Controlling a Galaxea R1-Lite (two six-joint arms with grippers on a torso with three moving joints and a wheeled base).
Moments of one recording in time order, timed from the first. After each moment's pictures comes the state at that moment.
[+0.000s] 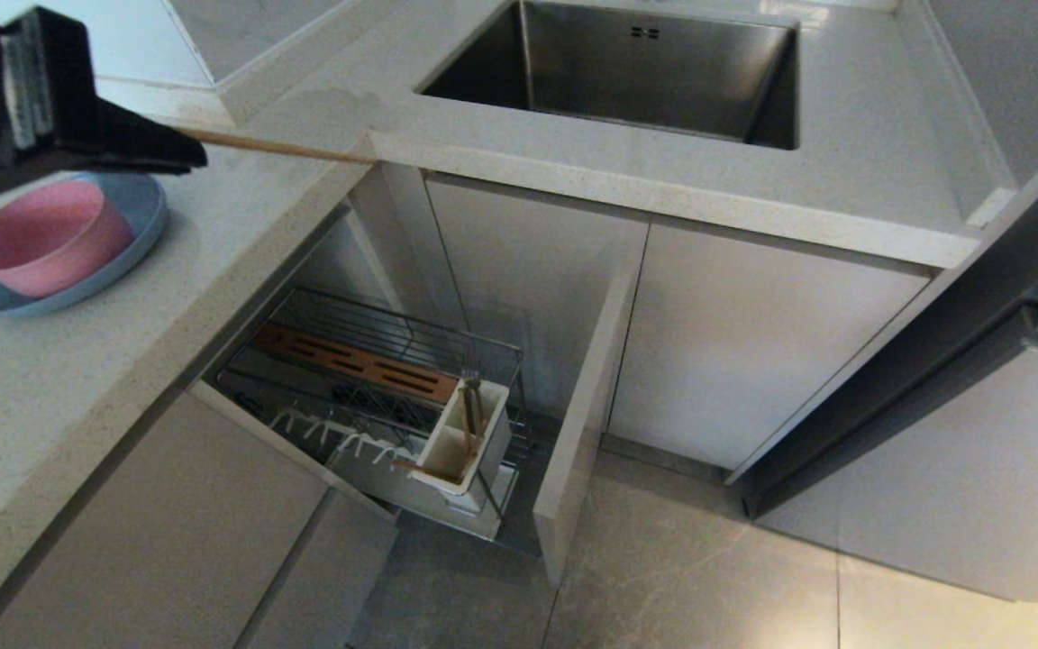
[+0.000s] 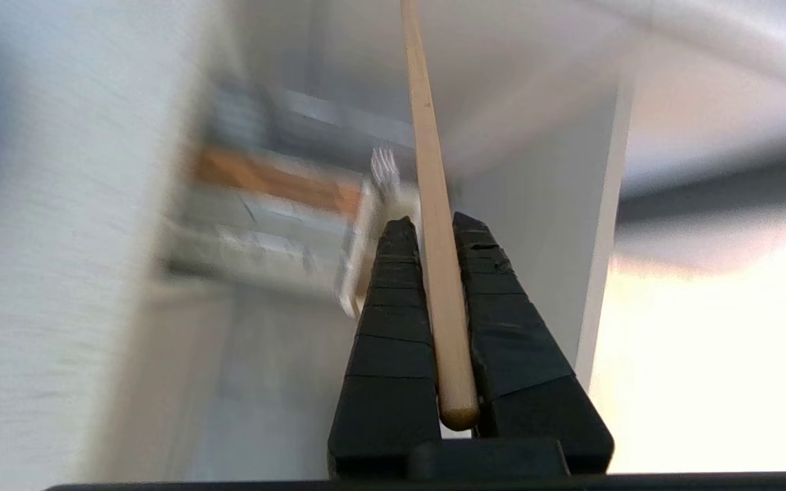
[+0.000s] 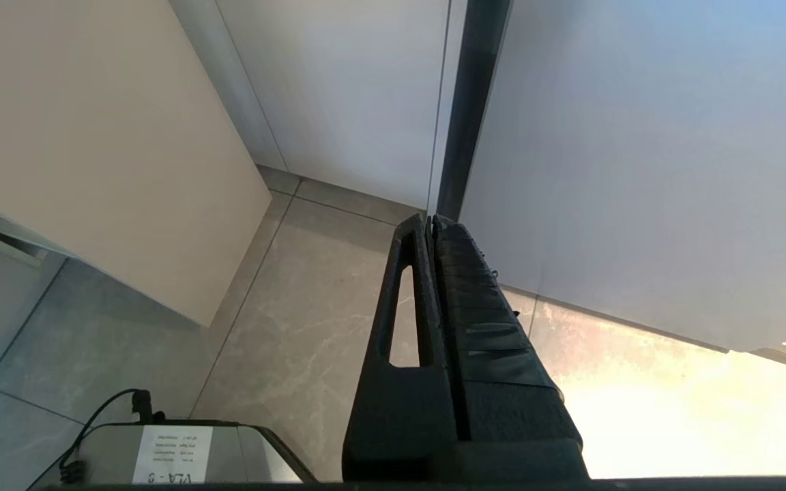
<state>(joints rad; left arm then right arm) -0.50 1.37 -1.83 0.79 0.24 -0.21 0.00 0.00 0.00 0.00 0.00 0.00</state>
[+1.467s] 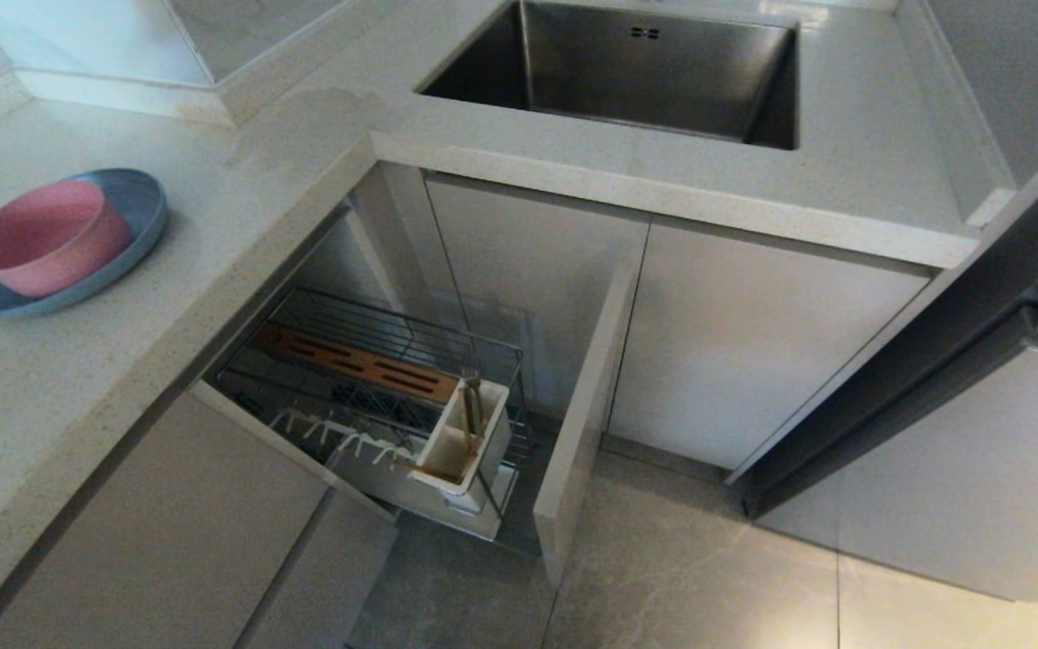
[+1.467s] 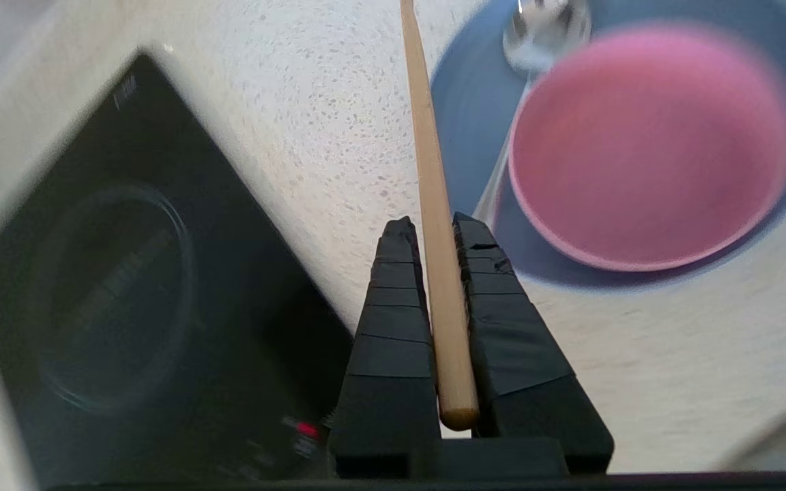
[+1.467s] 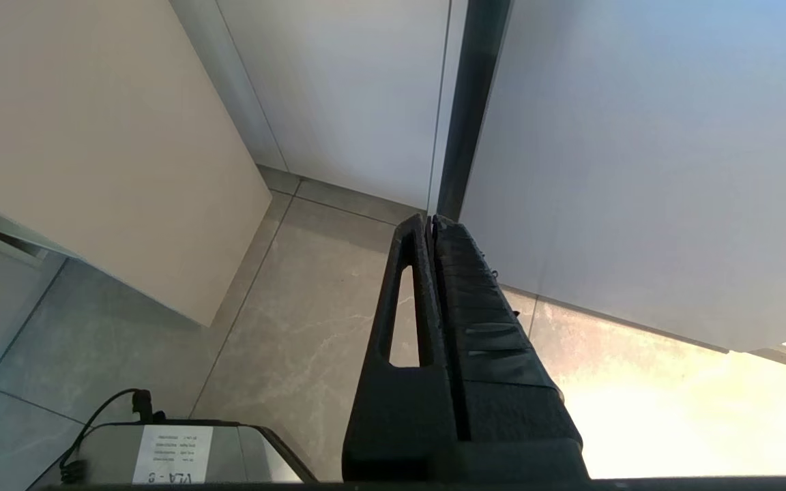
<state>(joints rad) 0.33 1.35 -1.66 0.59 0.33 0.07 0.00 0.00 0.00 0.00 0.00 0.00</state>
